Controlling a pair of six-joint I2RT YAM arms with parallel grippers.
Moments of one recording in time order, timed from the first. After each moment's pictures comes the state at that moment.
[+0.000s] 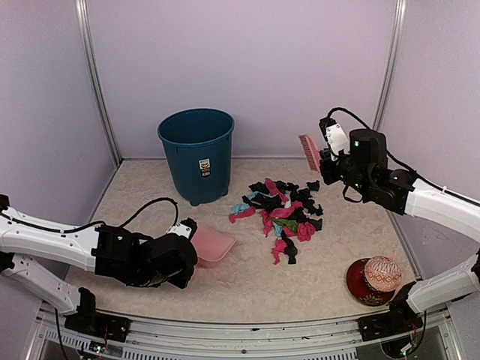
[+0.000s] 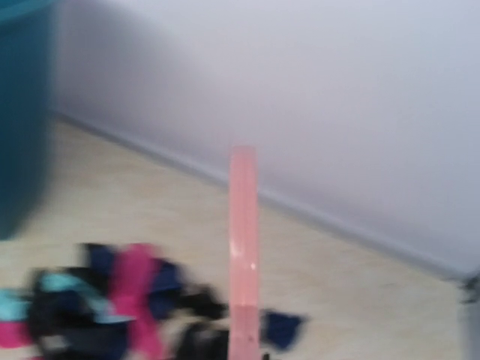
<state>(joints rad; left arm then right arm) -1.31 1.29 0.82 -0.61 -0.57 -0.71 0.67 1.22 1.00 -0.05 0.42 -0.14</state>
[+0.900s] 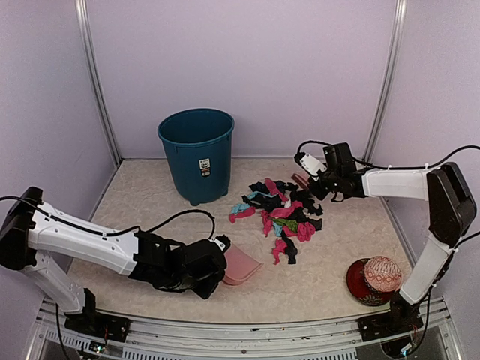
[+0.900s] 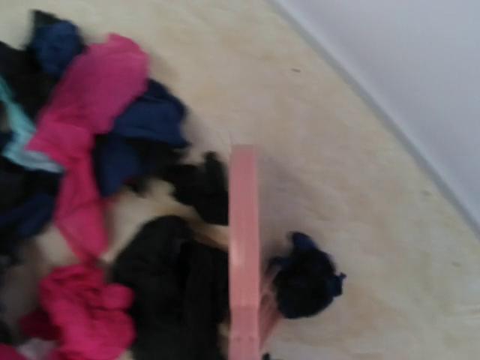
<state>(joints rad) -1.30 1.55 0.90 -0.45 -0.39 -0.54 0.43 1.71 1.10 0.00 0.13 -0.52</state>
